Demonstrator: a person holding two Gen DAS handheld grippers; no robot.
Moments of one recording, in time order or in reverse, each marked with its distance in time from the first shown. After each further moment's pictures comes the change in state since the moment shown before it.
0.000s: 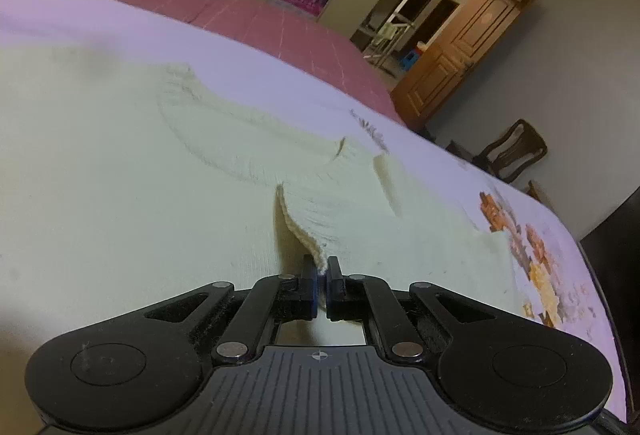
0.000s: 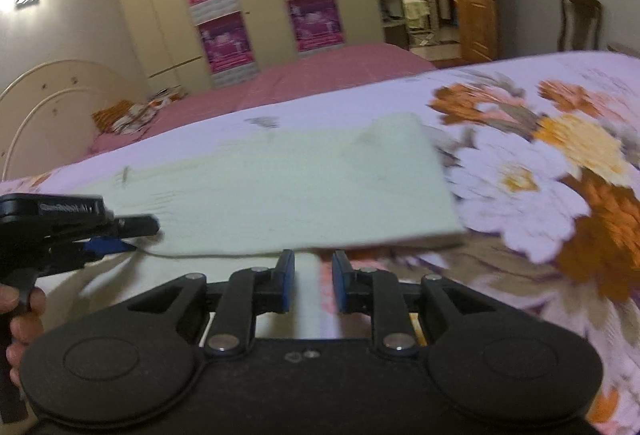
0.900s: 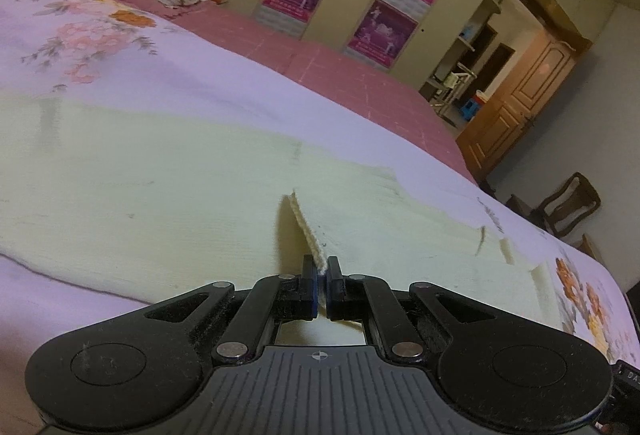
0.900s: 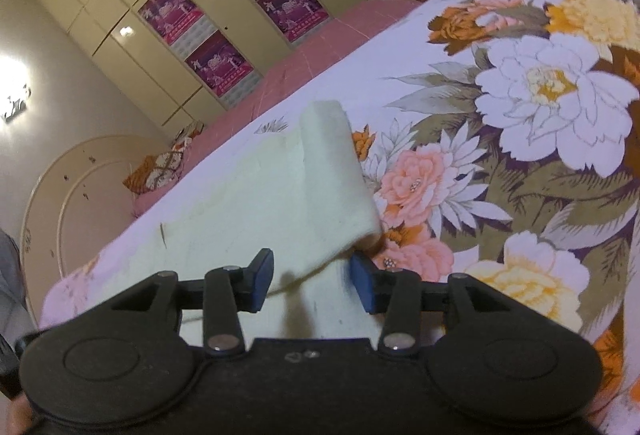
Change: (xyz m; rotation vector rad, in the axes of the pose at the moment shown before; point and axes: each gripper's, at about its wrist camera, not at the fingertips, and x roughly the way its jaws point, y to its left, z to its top) left arm -0.049 0.128 0.034 -0.085 -0.127 0.177; right arm 0.037 -0.015 0.007 0.376 0.054 0.189
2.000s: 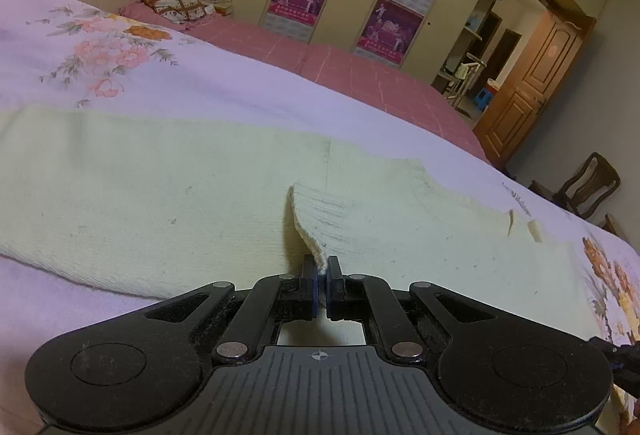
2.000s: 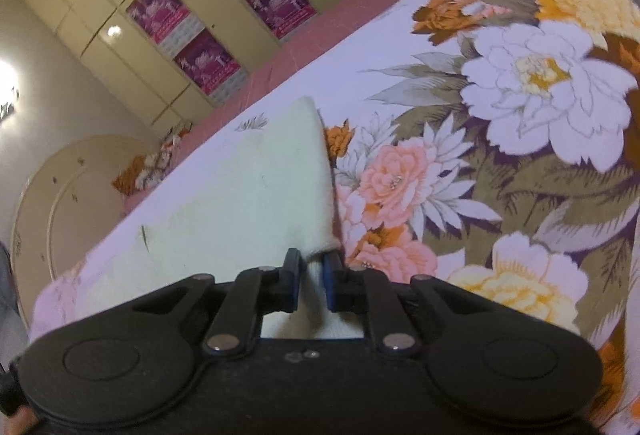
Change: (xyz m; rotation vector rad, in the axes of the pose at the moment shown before) left arm -0.028 0.034 -0.020 0.075 -0.014 0.058; right arm 0.013 -0.007 0.002 -0.036 0.029 -0.031
